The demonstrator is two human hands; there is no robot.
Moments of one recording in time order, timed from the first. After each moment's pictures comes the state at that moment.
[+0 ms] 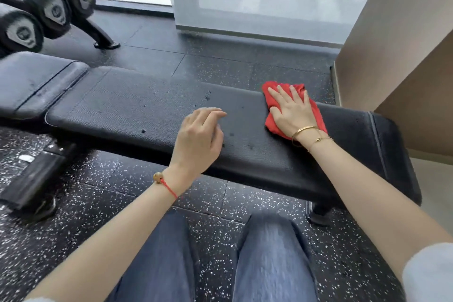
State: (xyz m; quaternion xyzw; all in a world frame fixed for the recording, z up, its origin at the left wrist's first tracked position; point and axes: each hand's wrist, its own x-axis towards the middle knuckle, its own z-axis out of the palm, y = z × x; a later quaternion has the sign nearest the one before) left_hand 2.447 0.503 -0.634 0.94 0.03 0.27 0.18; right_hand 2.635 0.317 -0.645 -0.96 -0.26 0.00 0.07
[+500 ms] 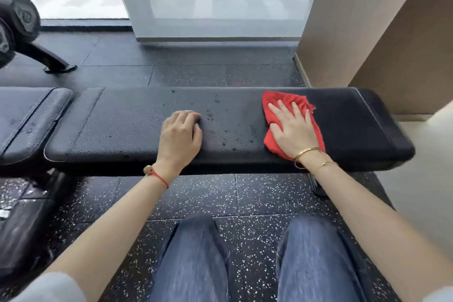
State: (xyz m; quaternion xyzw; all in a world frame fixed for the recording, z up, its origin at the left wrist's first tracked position) left_hand 2.449 0.626 -0.660 0.96 0.02 0.21 0.17; right_hand 2.516 0.354 -0.643 -0.99 -0.11 -0.01 0.09
